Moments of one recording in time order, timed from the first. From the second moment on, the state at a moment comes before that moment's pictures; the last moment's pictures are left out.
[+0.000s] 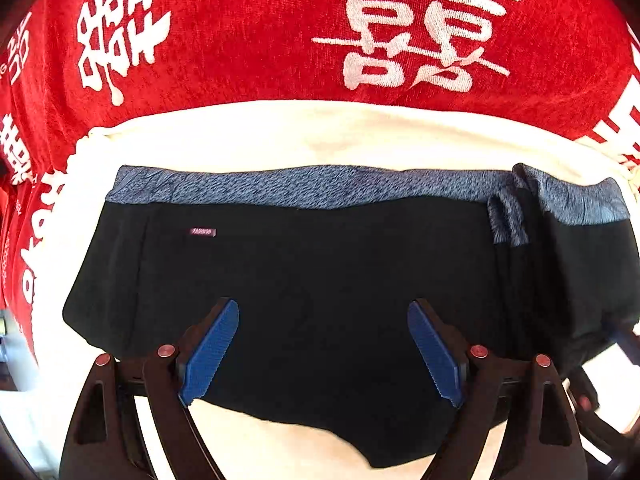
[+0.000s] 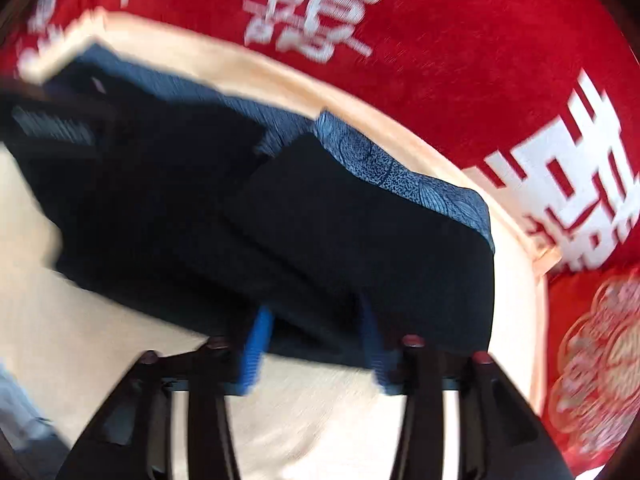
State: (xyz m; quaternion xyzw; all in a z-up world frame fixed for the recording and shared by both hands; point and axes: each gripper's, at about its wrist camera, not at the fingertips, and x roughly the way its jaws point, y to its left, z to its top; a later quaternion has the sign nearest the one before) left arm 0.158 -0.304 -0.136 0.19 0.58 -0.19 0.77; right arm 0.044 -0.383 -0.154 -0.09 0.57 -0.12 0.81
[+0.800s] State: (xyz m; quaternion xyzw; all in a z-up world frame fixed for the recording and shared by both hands) left arm 0.129 -0.308 -0.199 0.14 0.63 -0.21 0.74; right arm 0.023 -0.502 -0.183 0.61 0.41 -0.01 0.68
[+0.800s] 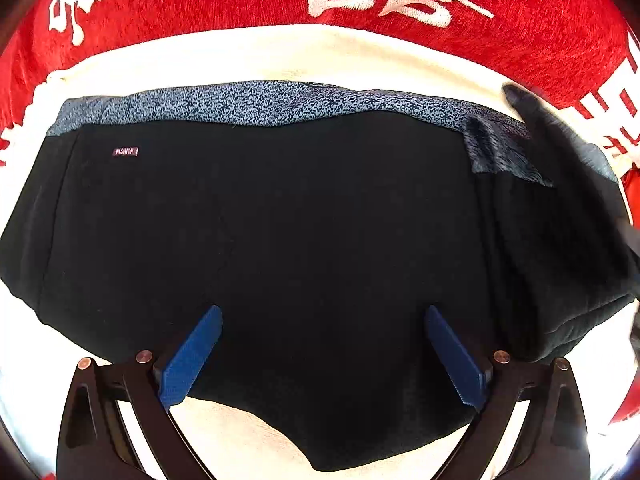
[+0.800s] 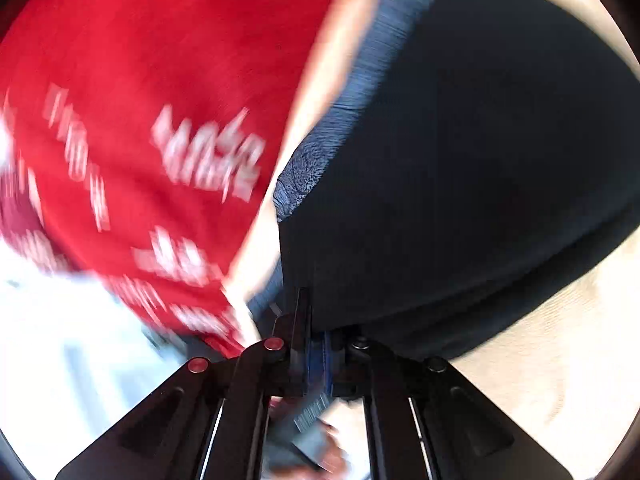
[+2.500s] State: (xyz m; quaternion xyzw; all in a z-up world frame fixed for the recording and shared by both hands) left arm 0.127 -0.361 -0.169 0.17 0.63 -0.23 0.72; right arm 0.067 -0.500 -0.176 0.32 0.58 -0.04 0.75
